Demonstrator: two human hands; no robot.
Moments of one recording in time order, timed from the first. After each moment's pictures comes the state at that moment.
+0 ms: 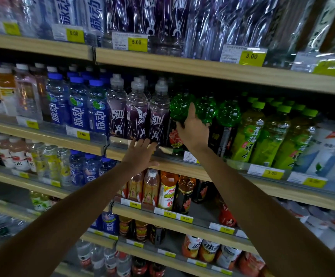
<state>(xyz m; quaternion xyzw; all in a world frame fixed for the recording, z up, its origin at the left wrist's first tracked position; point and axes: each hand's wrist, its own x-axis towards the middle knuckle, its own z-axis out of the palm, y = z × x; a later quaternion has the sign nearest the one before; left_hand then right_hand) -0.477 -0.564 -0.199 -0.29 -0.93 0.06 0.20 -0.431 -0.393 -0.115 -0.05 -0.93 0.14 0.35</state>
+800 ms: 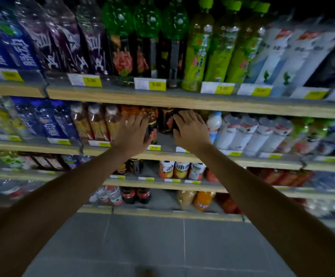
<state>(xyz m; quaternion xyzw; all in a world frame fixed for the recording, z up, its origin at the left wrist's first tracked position) -0.352 -0.476 -0.287 -0.34 -0.92 0.04 0.17 -0.264 -0.290 -0.259 0.00 -0.98 0.00 0.19</state>
